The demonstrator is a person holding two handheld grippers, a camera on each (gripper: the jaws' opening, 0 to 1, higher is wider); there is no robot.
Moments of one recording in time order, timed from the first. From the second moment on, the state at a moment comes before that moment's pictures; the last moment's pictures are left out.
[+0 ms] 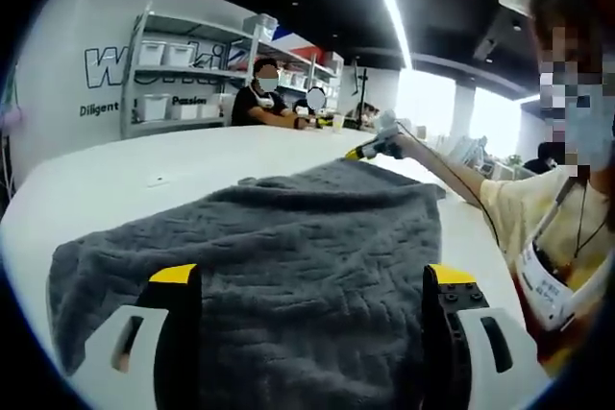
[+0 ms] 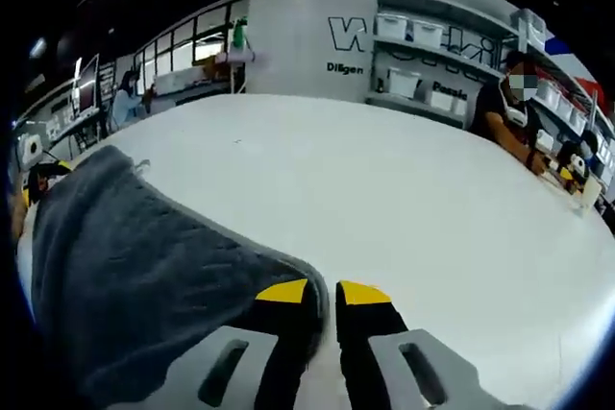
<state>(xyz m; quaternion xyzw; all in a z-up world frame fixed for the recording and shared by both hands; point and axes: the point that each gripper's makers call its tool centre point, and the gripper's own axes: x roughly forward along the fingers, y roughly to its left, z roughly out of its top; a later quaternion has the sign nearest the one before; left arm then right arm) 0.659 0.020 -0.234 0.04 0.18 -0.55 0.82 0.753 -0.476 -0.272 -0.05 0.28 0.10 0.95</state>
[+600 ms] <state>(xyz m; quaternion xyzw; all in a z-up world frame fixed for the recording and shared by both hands) 0.662 0.022 -0.241 0.05 0.19 -0.54 0.82 0.786 -0.510 -0.272 -0.18 0.27 0.04 0.95</state>
